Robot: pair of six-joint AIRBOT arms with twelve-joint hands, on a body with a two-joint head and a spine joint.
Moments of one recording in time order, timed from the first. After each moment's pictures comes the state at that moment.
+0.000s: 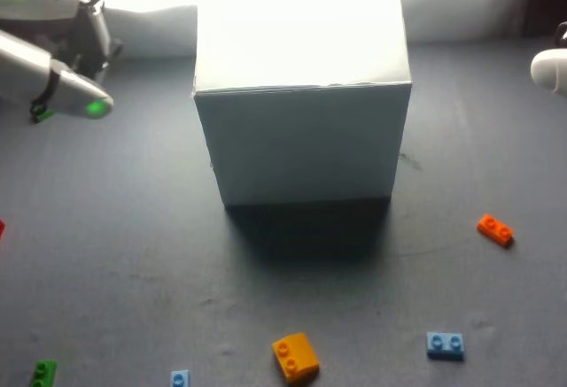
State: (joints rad) left arm -0.02 -0.92 1.50 2.01 -0.73 -0.49; right arm -0.30 -0.65 0.86 0.35 0.53 -1.13
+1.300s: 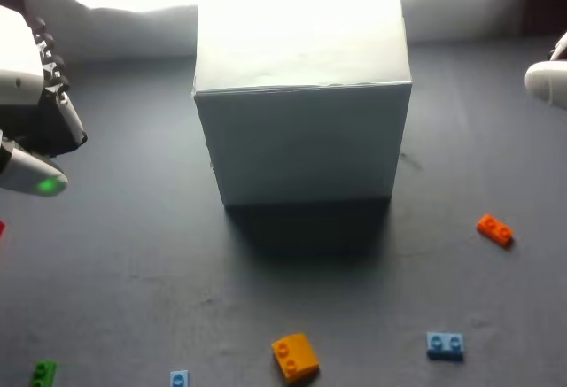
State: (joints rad) left arm 0.07 -0.86 1.50 1.98 -0.92 -0.52; right arm -0.30 -0.65 0.85 0.21 0.53 -1.13
